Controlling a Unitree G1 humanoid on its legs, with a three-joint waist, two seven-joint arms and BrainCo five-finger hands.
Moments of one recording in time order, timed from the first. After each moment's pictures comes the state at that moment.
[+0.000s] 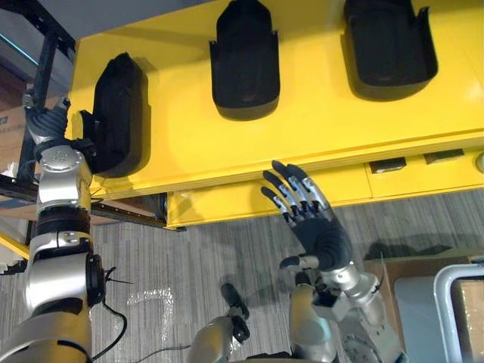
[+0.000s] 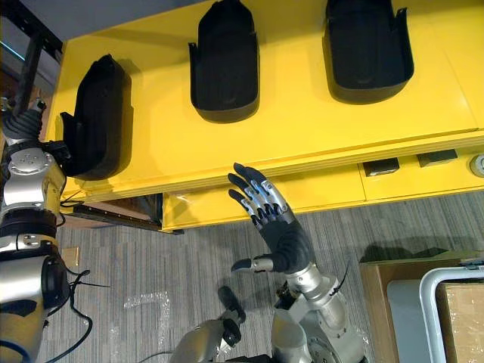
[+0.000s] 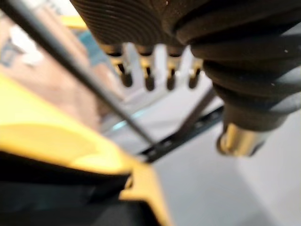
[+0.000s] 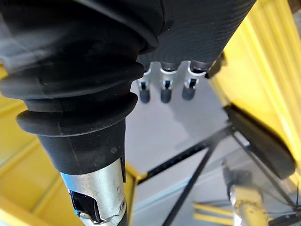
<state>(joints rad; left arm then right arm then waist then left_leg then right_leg) -0.91 0.67 0.18 0.79 -0.18 0.03 0.47 0.20 -0.30 0.41 -0.53 0.48 -0.40 0.24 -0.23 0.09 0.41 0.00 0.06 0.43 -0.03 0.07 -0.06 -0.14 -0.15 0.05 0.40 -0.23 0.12</state>
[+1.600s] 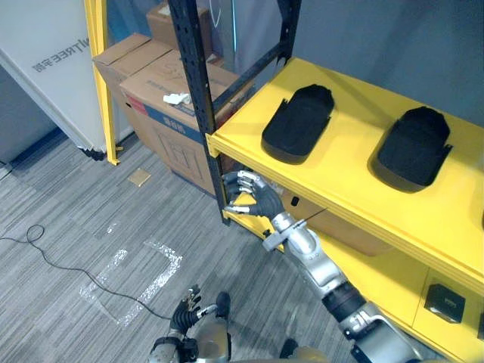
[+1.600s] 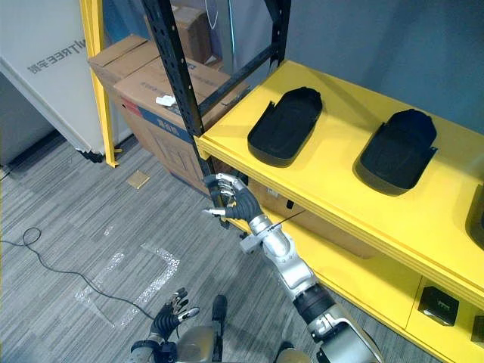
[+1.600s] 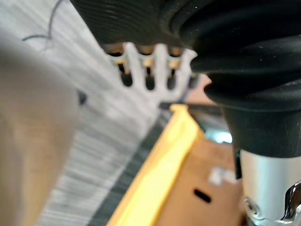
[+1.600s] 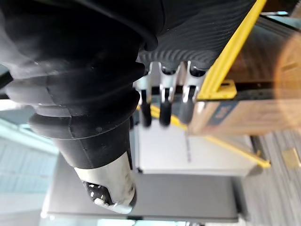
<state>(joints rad) 0.28 0.12 -0.14 0.51 -0.28 -0.17 -0.06 -0.47 -0.12 0.44 0.32 0.18 -0.30 0.02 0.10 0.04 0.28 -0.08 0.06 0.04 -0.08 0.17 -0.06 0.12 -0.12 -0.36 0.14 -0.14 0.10</state>
